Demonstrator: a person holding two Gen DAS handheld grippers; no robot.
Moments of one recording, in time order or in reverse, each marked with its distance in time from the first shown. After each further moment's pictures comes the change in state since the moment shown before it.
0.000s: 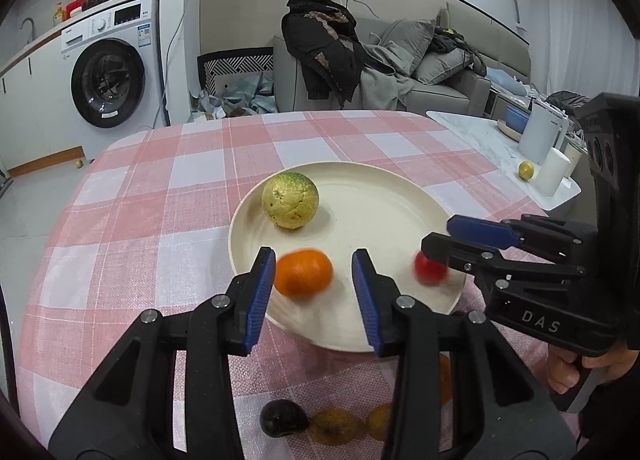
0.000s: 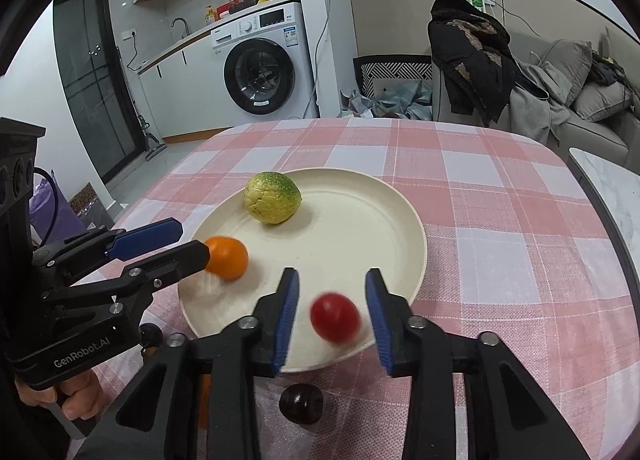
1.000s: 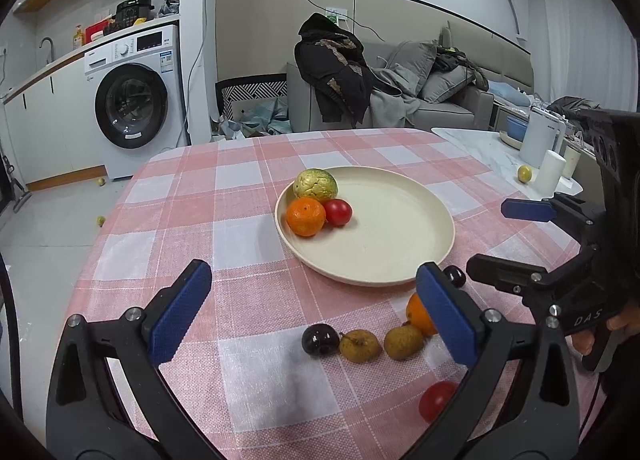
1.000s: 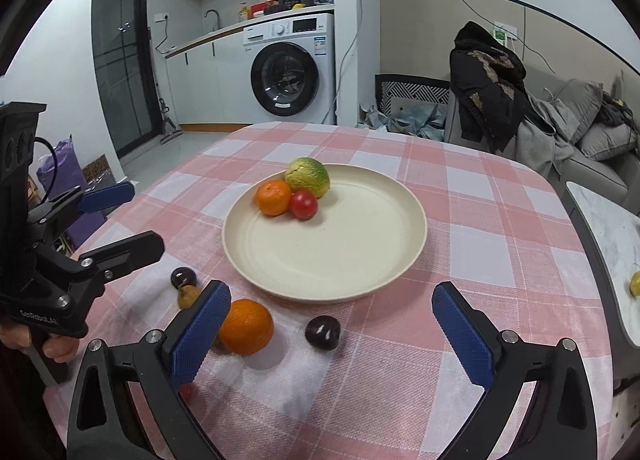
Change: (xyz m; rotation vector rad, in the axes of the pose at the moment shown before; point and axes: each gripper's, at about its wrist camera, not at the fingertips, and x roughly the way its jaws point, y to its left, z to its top) left arm -0.093 0.007 -0.045 0.029 -0.111 0.062; right arm -0.052 0.022 -0.033 -0.142 -0.038 0.007
